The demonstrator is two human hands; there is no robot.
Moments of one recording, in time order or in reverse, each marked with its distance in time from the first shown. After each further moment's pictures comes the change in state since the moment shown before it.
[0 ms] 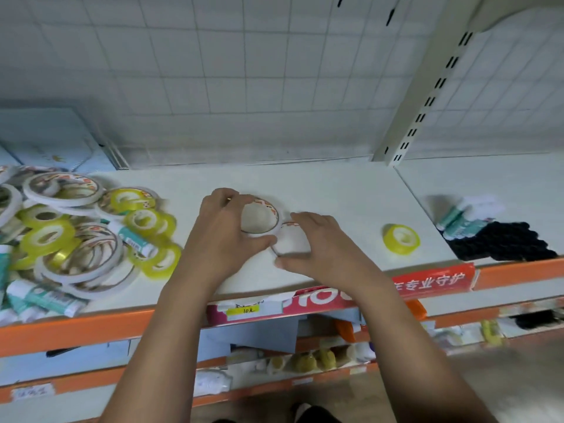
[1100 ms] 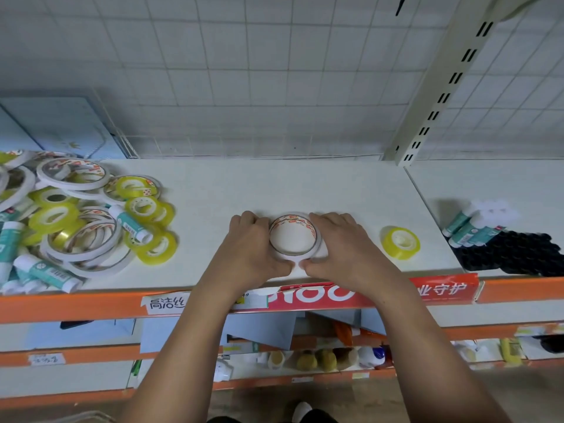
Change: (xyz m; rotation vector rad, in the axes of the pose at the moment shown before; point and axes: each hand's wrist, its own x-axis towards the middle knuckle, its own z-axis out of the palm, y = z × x) left_hand -0.009 0.020 0.055 0.114 -0.164 -0.072; right_hand -0.013 0.033 -0.021 -0.093 -0.042 -0.043
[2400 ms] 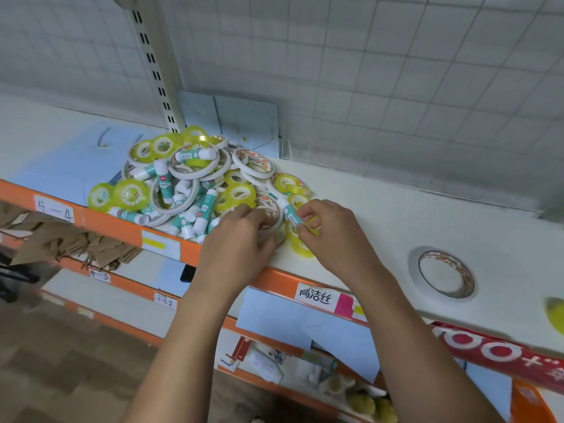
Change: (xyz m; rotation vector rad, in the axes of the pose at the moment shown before) left_hand -0.114 -0.139 -0.122 0.129 0.425 -0.309; right_hand 0.080 -0.208 0.068 0.312 0.149 -0.331
